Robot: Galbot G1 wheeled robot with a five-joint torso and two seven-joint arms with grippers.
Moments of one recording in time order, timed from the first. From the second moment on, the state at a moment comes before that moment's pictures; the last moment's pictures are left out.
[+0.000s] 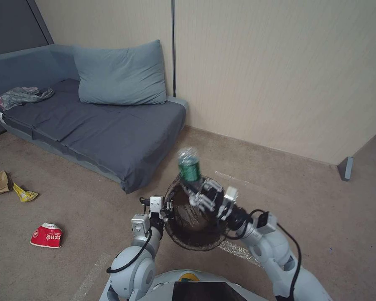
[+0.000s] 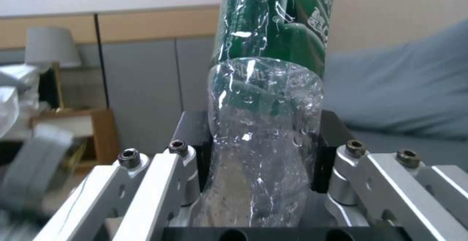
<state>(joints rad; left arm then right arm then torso) 1.63 -1.47 -0.24 -2.24 -0.25 0.47 -0.17 -1.46 1.19 0.35 2.09 0.57 0.21 -0.70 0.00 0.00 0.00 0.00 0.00</state>
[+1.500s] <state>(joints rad) 1.64 -1.46 -0.25 -2.25 -0.27 0.47 -0.18 -1.49 1.24 0.38 2.01 0.47 0.32 -0.67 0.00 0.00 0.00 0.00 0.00</state>
